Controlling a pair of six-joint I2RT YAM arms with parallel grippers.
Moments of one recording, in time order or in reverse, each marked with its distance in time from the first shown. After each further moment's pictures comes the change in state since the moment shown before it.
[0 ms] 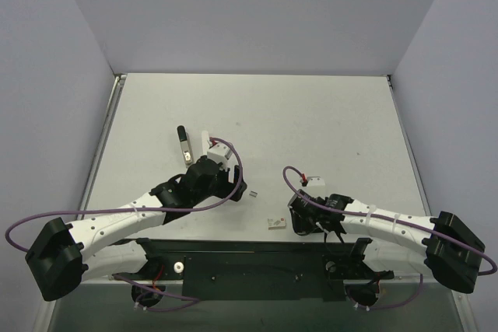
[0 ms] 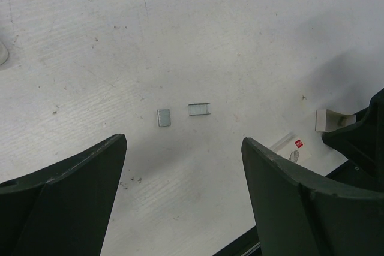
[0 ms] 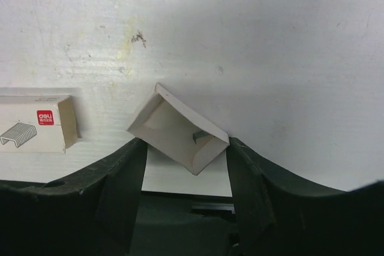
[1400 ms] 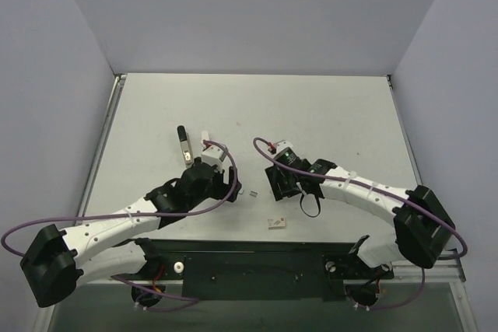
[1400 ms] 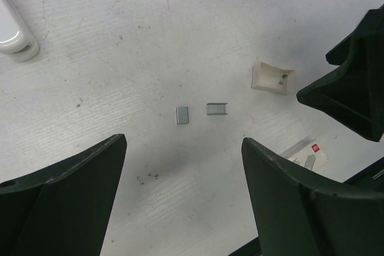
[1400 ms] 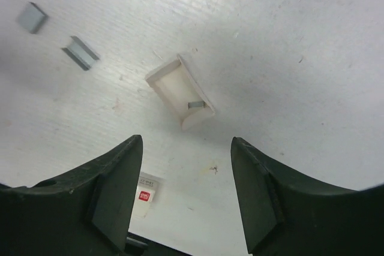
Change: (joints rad) left arm 0.001 -0.053 -0.048 0.001 -0.062 0.005; right arm -0.176 0.320 0.347 0.176 -0.142 -0.535
